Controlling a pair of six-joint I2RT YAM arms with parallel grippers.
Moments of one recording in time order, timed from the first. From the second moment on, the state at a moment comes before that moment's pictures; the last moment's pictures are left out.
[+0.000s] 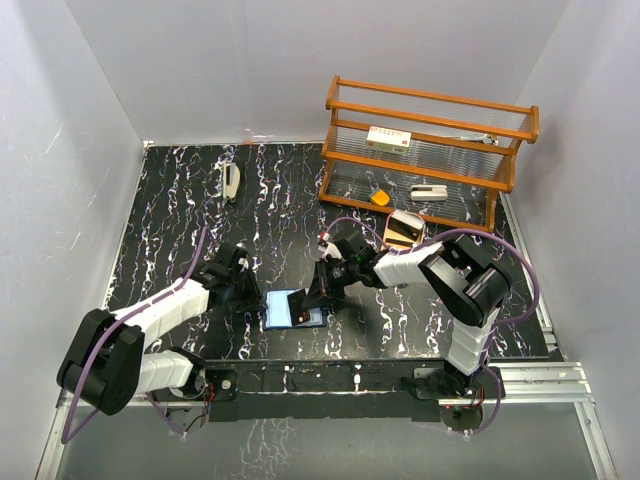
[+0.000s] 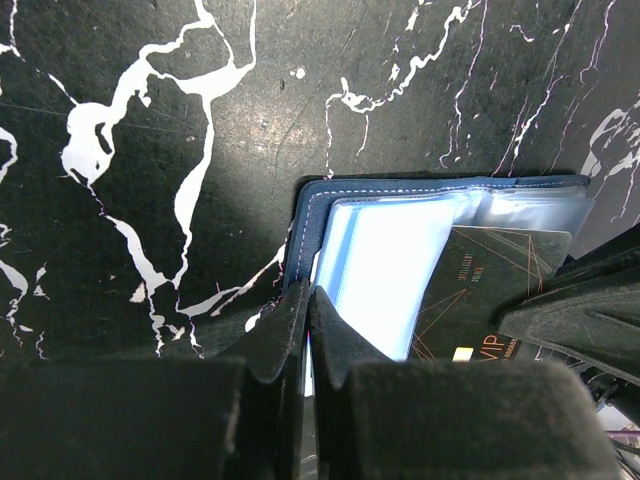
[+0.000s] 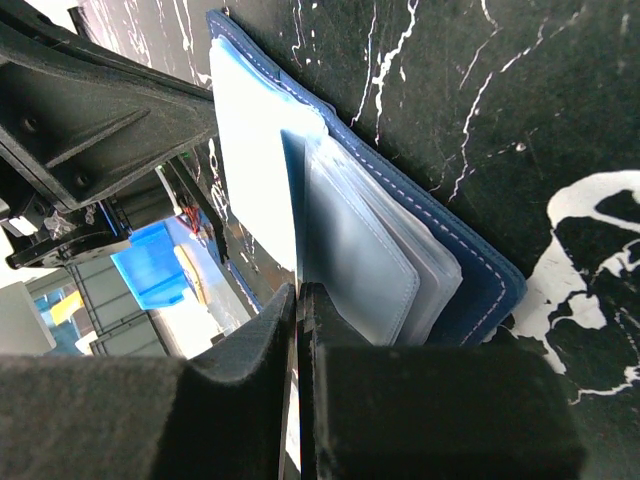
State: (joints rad) left arm -0.46 1.23 0.50 -0.37 0.15 -0.76; right arm 0.72 1.83 0.83 0.15 -0.72 0.87
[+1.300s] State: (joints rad) left arm -0.46 1.20 0.44 -0.27 0.21 -0.82; right arm 0.69 1.86 0.80 0.26 -0.71 0.92
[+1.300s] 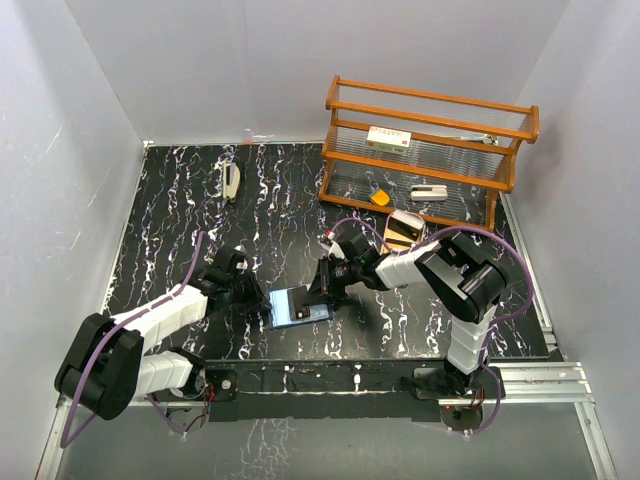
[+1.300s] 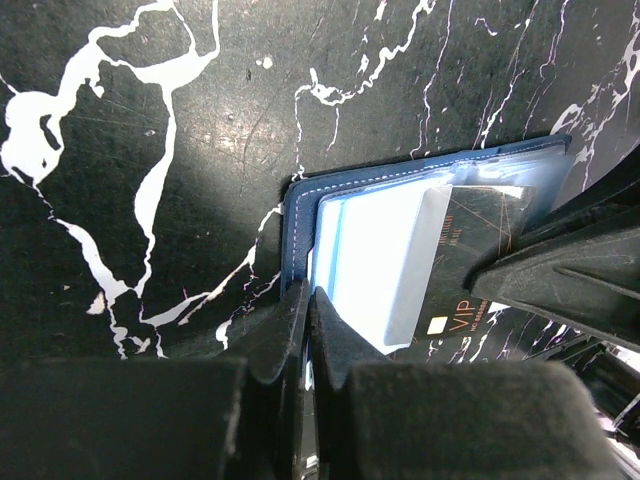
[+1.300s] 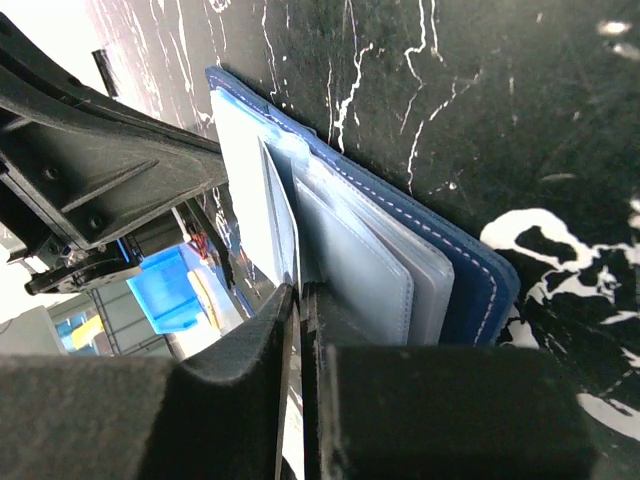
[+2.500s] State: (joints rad) left arm -0.46 1.33 0.50 -0.23 0.32 -0.81; right arm 0.77 1.79 0.92 0.00 -0.45 0.78
